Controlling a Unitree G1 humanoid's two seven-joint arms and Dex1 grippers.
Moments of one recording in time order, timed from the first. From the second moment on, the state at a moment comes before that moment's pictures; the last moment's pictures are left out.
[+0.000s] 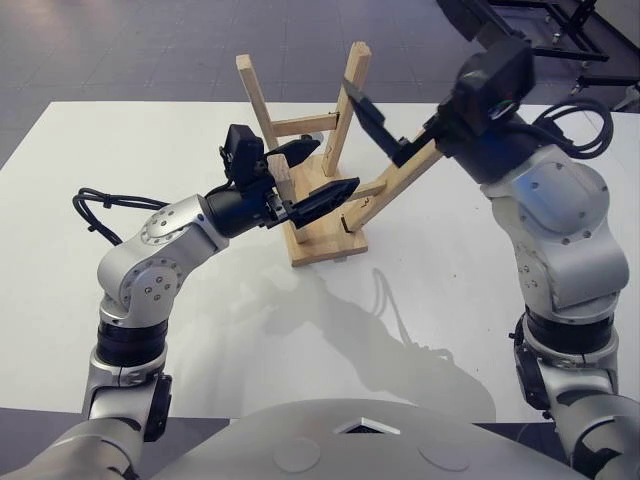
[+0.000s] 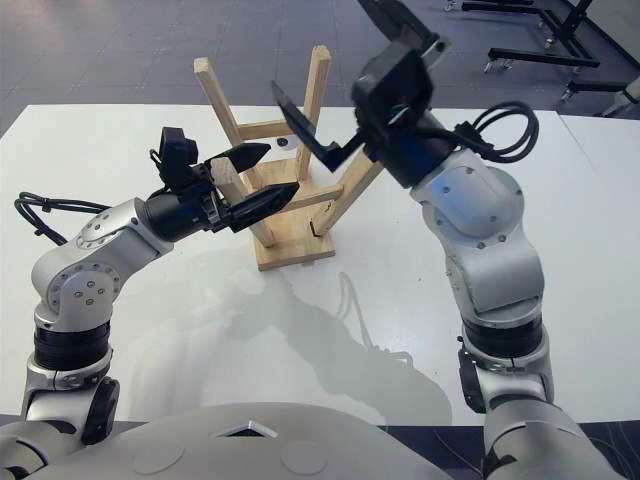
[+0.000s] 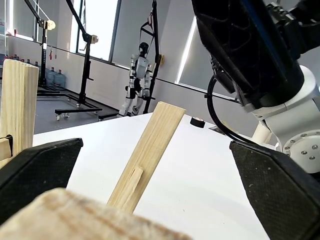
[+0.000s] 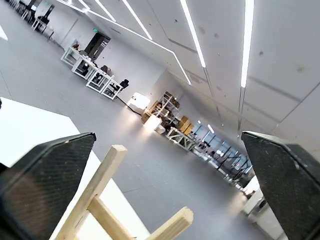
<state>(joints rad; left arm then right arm) -0.29 0.36 -0.03 -0.46 -0.88 0.73 -0.52 -0.48 -0.53 0.16 -0.66 0.10 0.39 0.32</state>
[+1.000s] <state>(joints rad) -0.34 0.33 -0.04 -0.42 -0.85 0.76 -0.50 -0.25 -0.49 0.43 -0.51 -0.61 0.38 0.36</state>
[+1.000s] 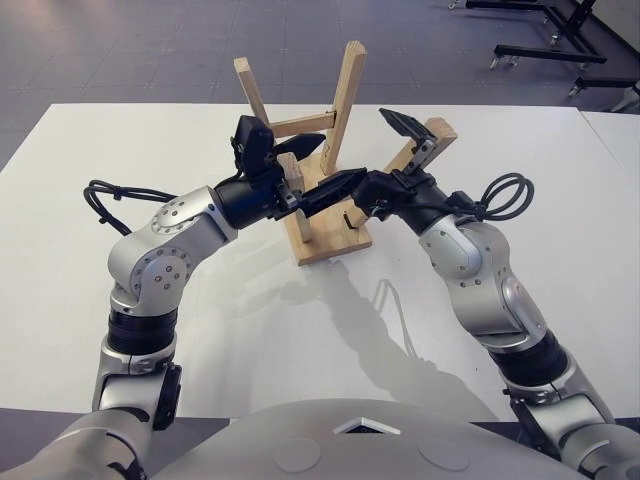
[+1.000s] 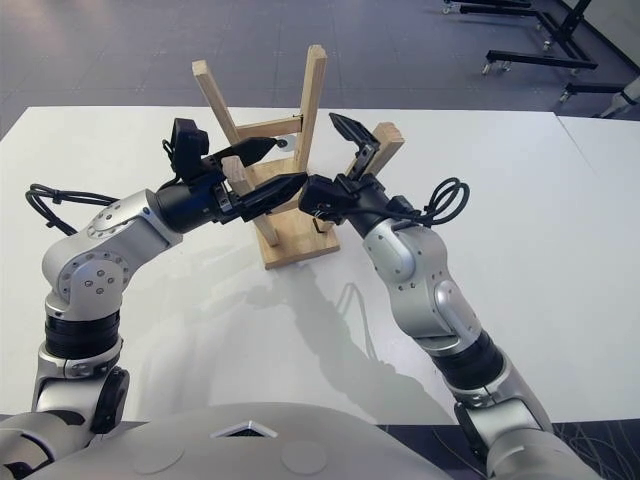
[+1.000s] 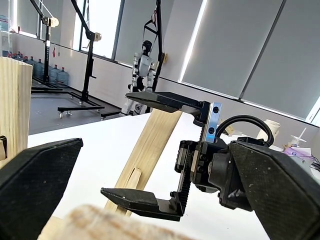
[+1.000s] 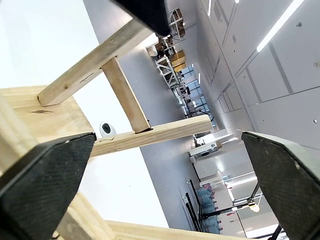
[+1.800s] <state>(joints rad) -0.34 0.34 -0.03 -0.42 -0.84 0.76 -0.51 -0.21 -0.47 0.34 -0.45 -0.73 0.20 0.31</state>
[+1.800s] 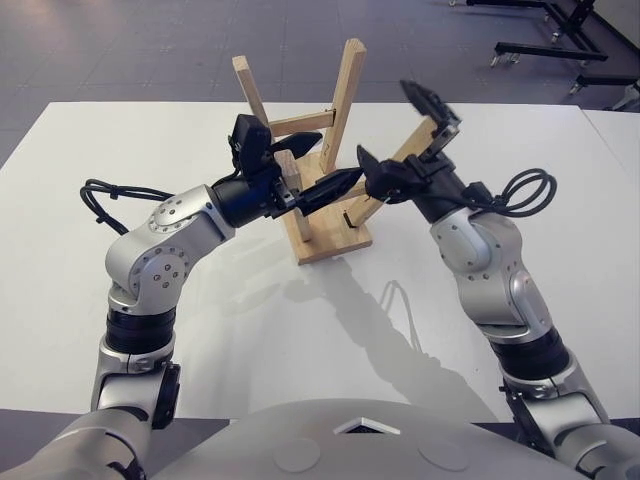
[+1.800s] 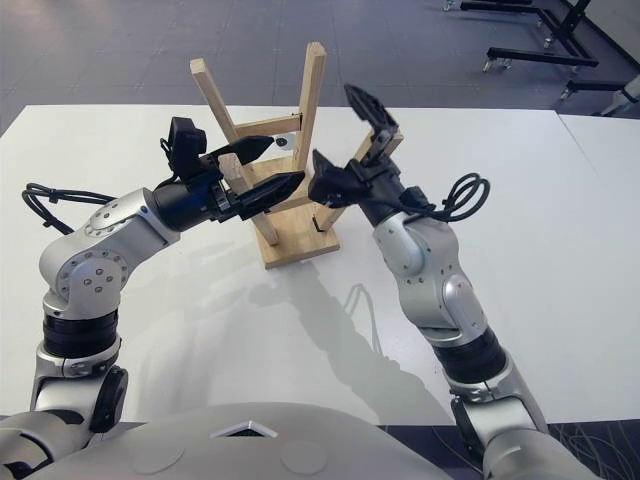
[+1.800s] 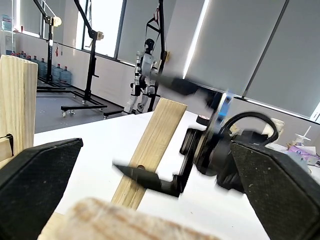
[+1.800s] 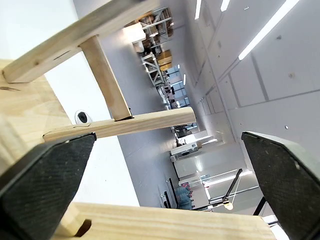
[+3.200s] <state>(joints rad) -0.38 0.34 -0.05 -0.36 -0.81 0.76 -0.58 -0.41 -0.26 -0.31 0.19 0.49 0.31 0.58</state>
